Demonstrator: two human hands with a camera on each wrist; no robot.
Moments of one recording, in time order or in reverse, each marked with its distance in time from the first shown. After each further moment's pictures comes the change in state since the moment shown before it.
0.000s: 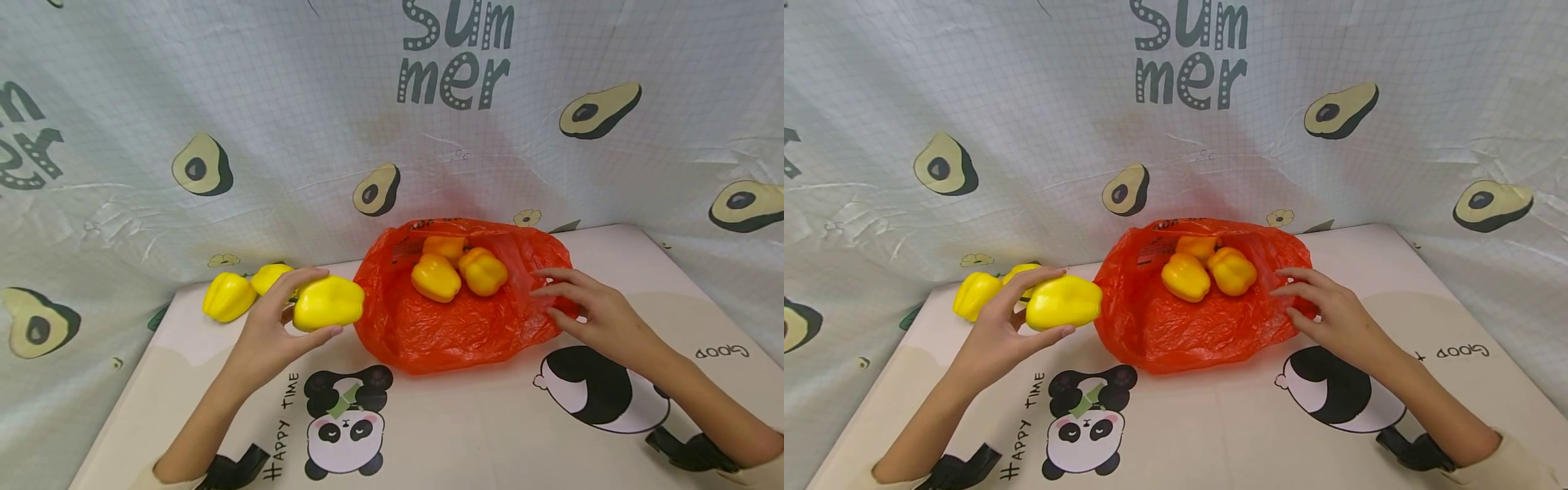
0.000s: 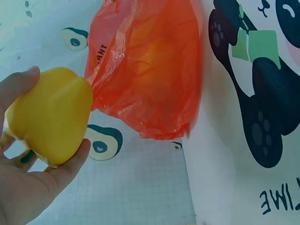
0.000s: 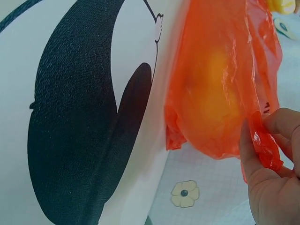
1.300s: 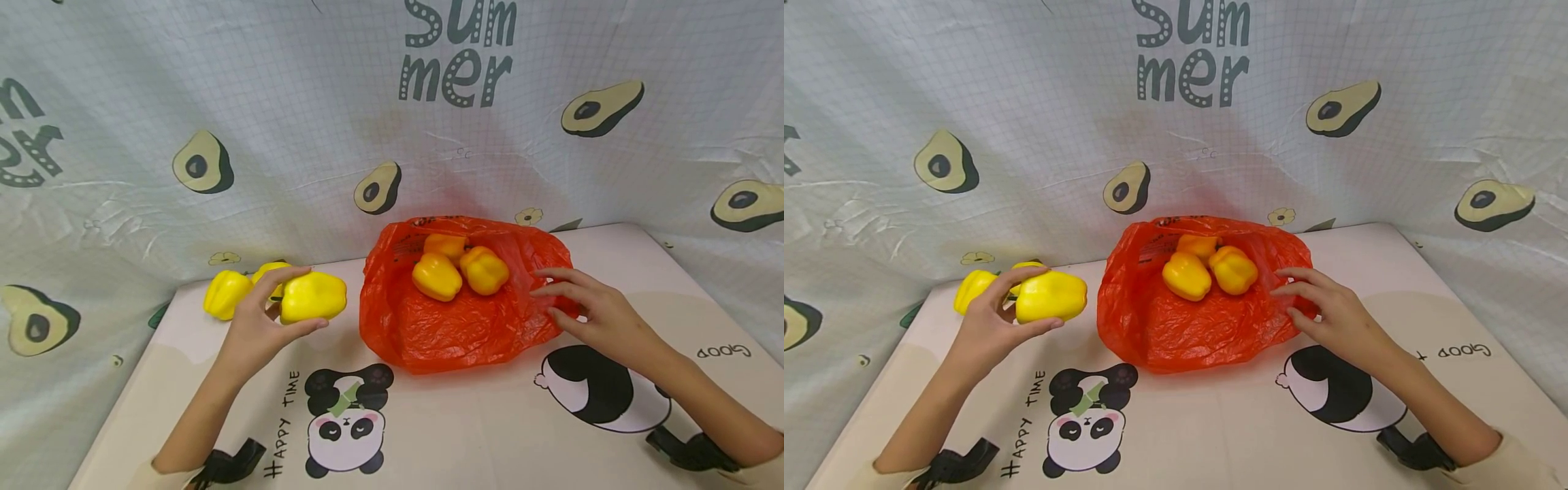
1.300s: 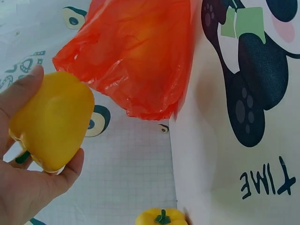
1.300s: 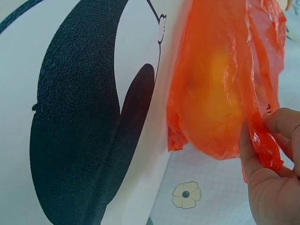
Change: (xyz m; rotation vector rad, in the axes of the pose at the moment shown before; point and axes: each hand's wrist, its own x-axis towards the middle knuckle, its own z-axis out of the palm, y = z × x) left_hand 0.001 -0.023 -0.009 -0.052 0.083 -0.100; right_hand 0.000 0.001 0.002 0.002 -0.003 -0.001
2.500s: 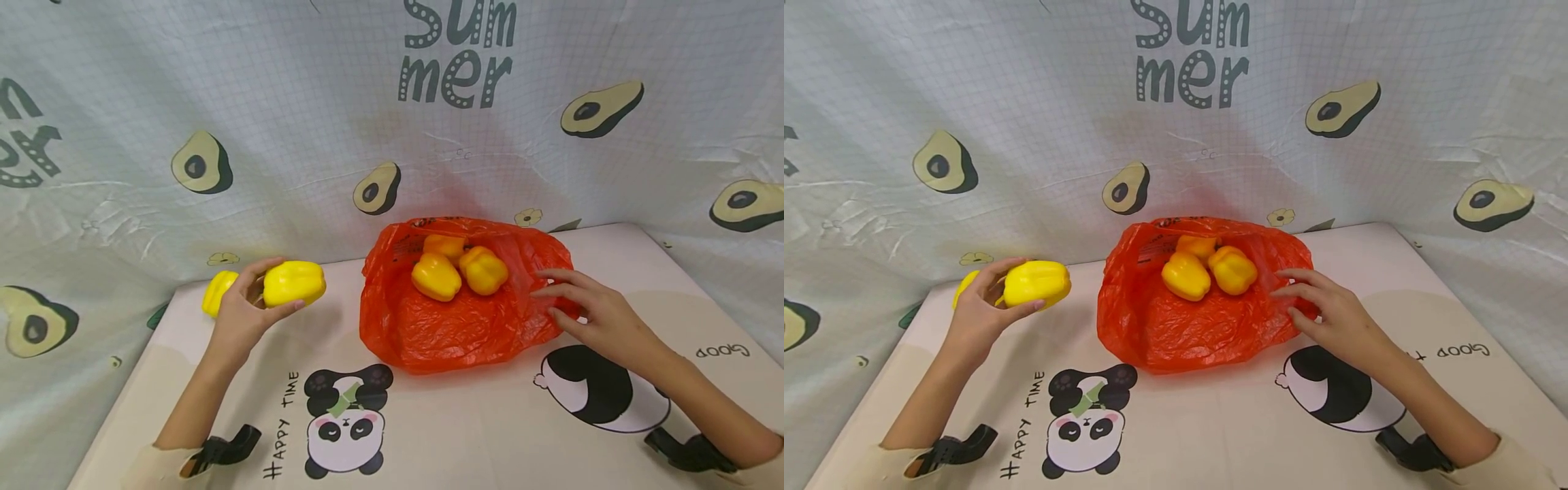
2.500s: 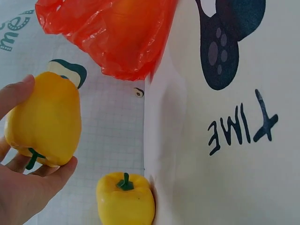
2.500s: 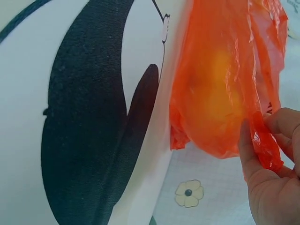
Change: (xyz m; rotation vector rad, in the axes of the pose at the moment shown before) left_hand 0.017 -0.036 -0.016 -0.112 0.036 -0.216; right_hand -0.002 0.002 0.001 -0.021 0.014 -0.010
